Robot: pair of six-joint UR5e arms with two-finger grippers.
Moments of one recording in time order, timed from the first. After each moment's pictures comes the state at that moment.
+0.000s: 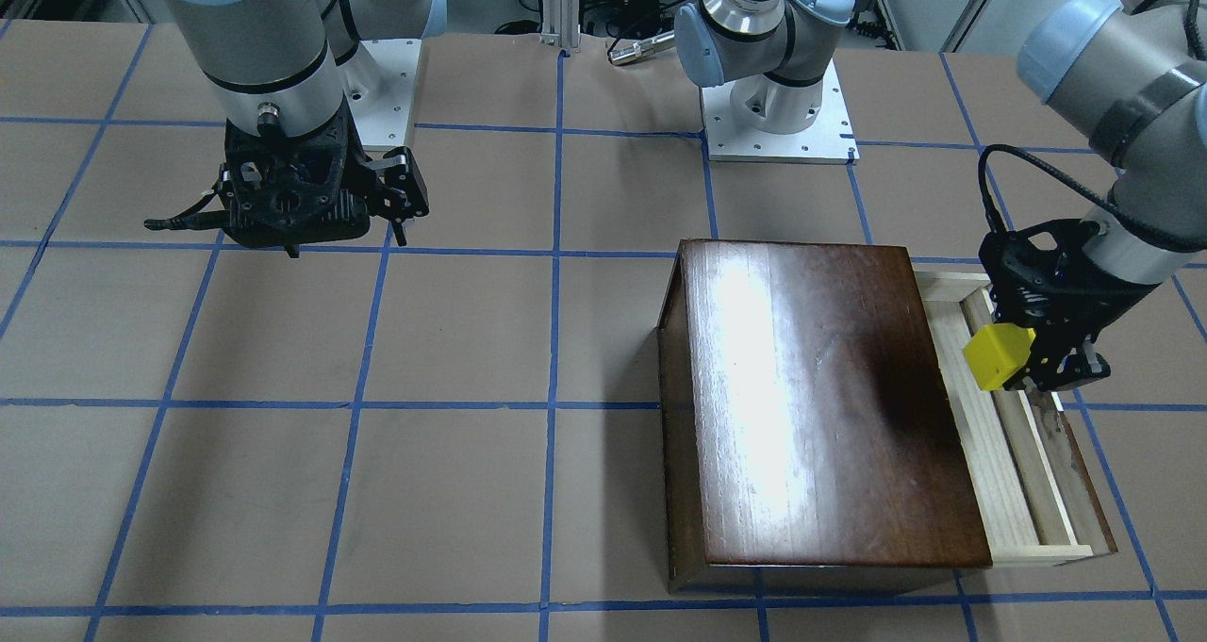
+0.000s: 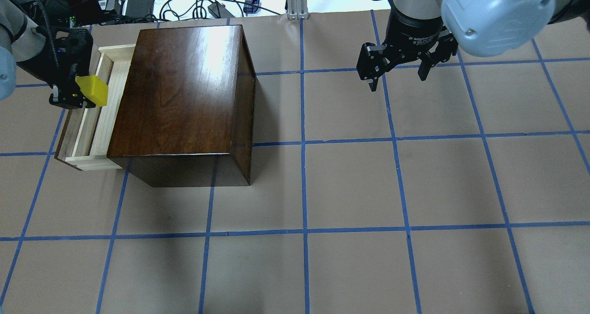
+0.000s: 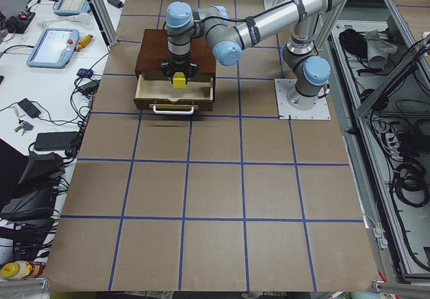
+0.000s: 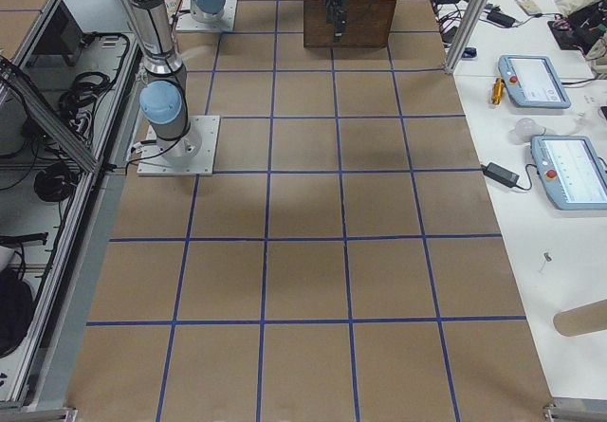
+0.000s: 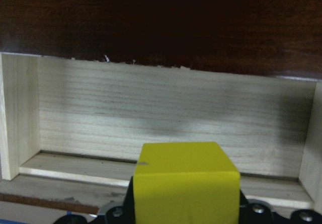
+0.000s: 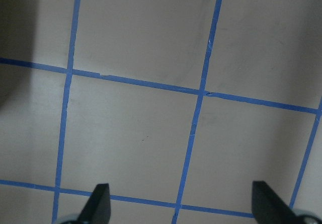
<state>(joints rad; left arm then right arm) -1.19 -1.77 -1.67 -1.20 1.55 1.88 1.70 -1.45 1.48 -1.58 -1.60 -0.05</state>
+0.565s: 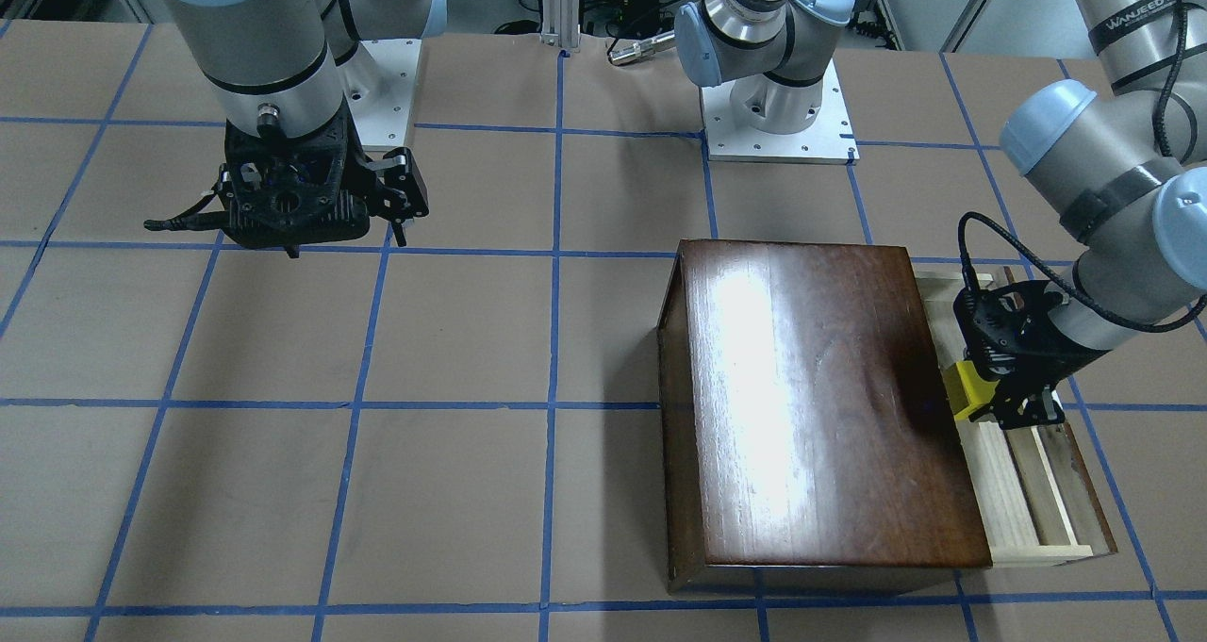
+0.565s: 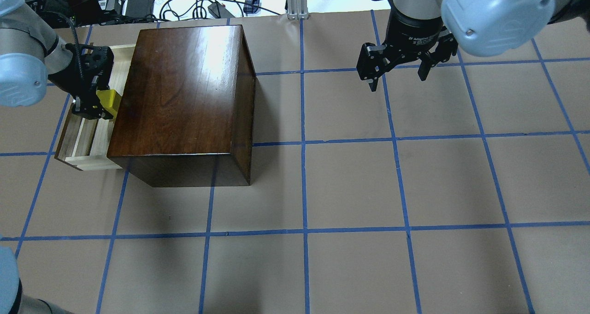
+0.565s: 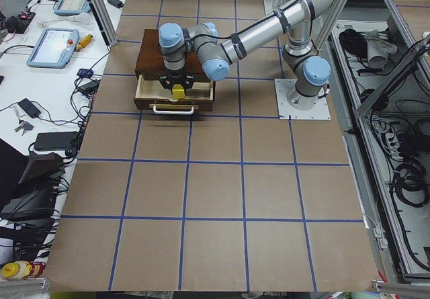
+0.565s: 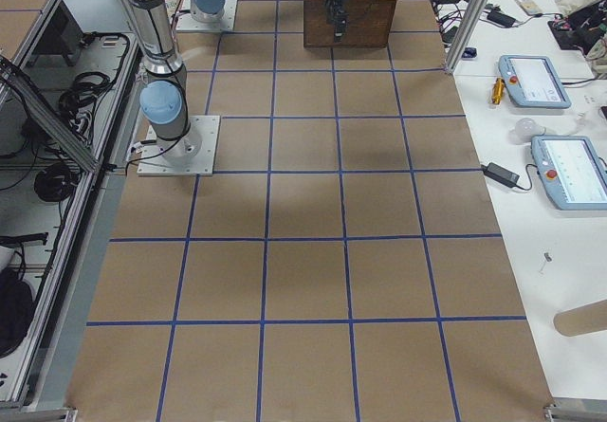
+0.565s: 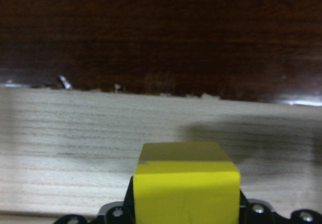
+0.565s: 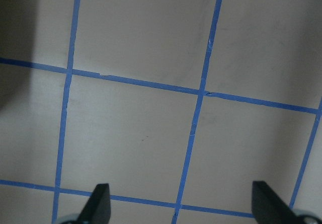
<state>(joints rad) -1.19 -1.87 -1.68 -1.15 1.55 1.89 1.70 -1.45 1.48 -1.58 -1.60 -0.05</state>
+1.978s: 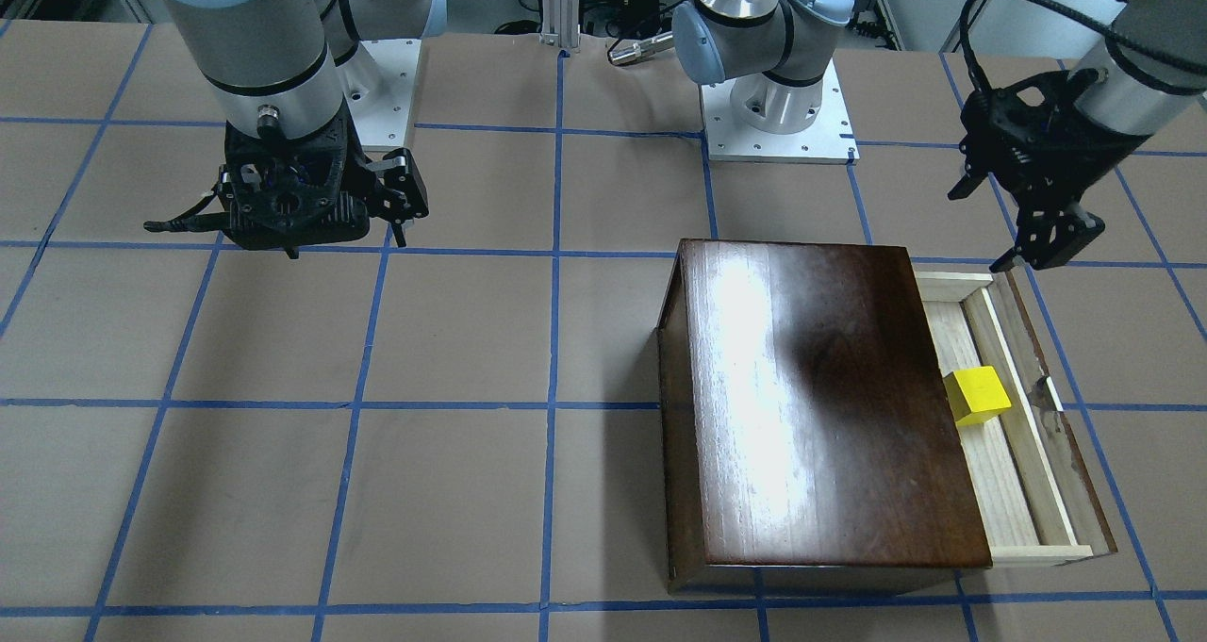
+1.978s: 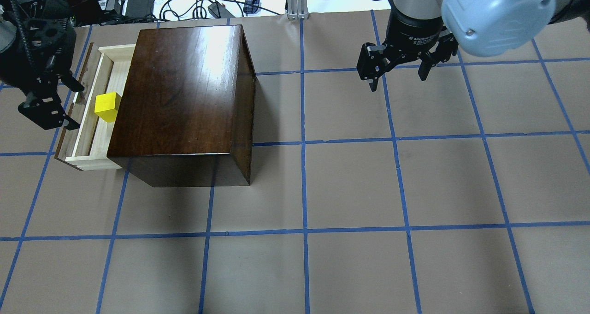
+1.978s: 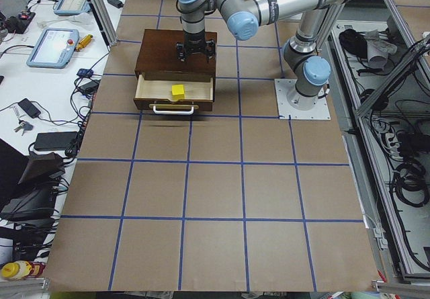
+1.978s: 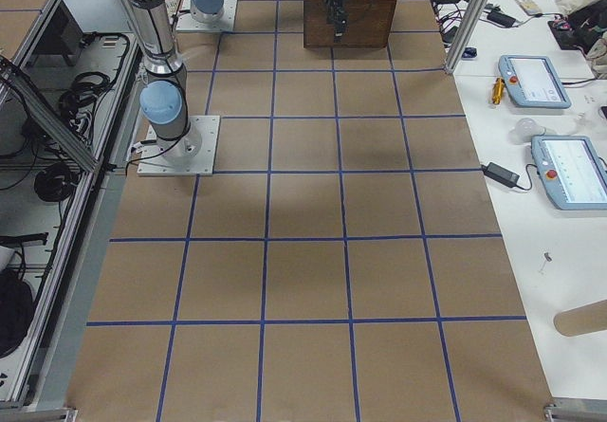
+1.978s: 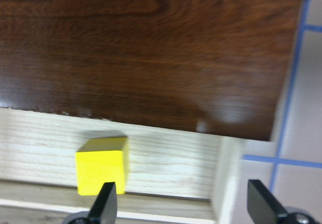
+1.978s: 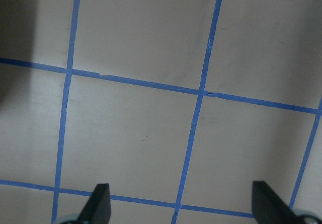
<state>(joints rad) -1.21 -1.53 -1.64 -1.59 1.55 1.68 1.70 -1.45 1.48 -1.58 -1.60 -0.05</state>
